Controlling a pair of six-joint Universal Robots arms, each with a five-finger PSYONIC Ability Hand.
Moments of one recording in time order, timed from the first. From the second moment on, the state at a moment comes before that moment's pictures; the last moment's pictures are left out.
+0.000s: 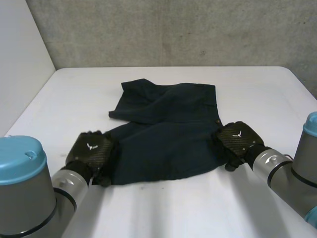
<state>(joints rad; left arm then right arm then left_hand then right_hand) 4.18 -1.76 -1.93 3.31 -1.67 3.41 1.83 -1.21 1.81 -0.21 1.23 2.62 0.36 0.37 0.36 0.37 0.20 0.50 0.58 0.58 0.58 0.39</state>
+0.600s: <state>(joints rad) 4.20 -1.94 -1.90 3.39 -1.69 3.39 1.80 -1.08 1.77 -0.32 1.21 2.58 0.58 0.57 0.57 0.57 0.39 0.92 1.17 1.19 1.19 0.97</state>
